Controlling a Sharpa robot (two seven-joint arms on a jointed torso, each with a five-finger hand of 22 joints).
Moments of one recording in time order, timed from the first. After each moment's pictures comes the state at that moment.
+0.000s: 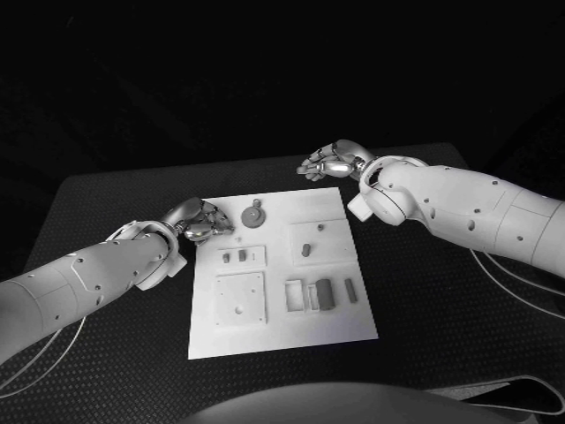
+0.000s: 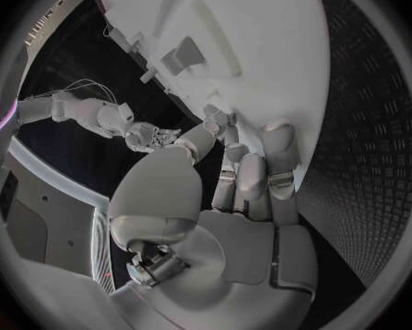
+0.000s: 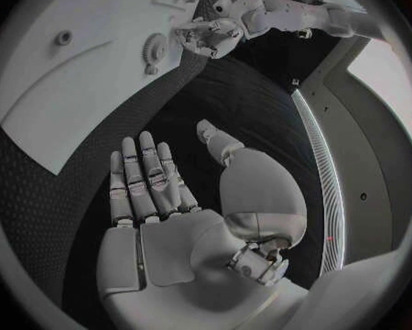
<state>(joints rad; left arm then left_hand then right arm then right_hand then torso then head) 1.09 -0.54 -0.20 0.88 -0.85 -0.32 0.33 1.10 -0.04 0.56 -0.29 0.05 0.99 0.09 0.32 0.54 0.97 -0.01 1.23 0.93 1.24 -0.12 1.52 0.80 0.05 1.44 -0.22 0.60 1.31 1.19 -0.61 -0.01 1.13 -0.72 -0.25 0.04 0.98 -0.08 0.52 -0.14 0.05 0.67 0.18 0.24 0.51 0.95 0.20 0.20 0.07 0.67 0.22 0.42 0.37 0.11 0.40 0.22 0.13 1.25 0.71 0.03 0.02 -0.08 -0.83</state>
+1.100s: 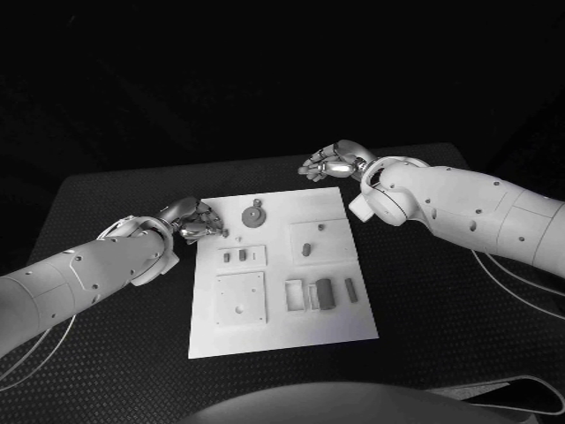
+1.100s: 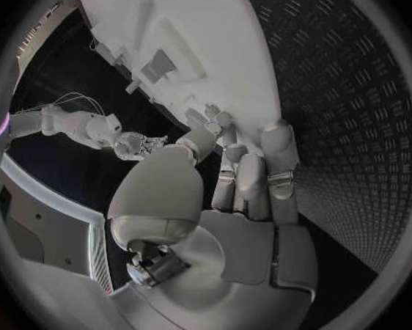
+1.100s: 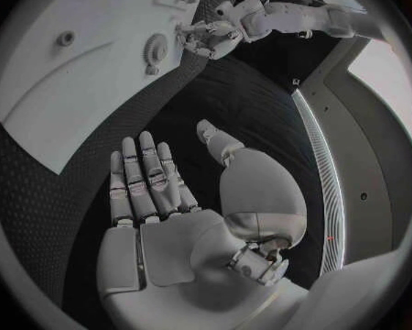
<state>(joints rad) 1.10 -0.54 -0.19 0.86 -0.96 -0.30 0.24 1.11 -0.03 0.55 -0.29 0.05 0.99 0.09 0.31 0.54 0.96 -0.01 1.24 0.93 1.24 -0.12 1.52 0.80 0.06 1.43 -0.22 0.61 1.31 1.19 -0.61 -0.01 1.13 -0.72 -0.25 0.04 0.98 -0.08 0.52 -0.14 0.05 0.67 0.18 0.24 0.51 0.95 0.20 0.20 0.07 0.67 0.22 0.42 0.37 0.11 0.40 0.22 0.13 1.26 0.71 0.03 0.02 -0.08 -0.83</state>
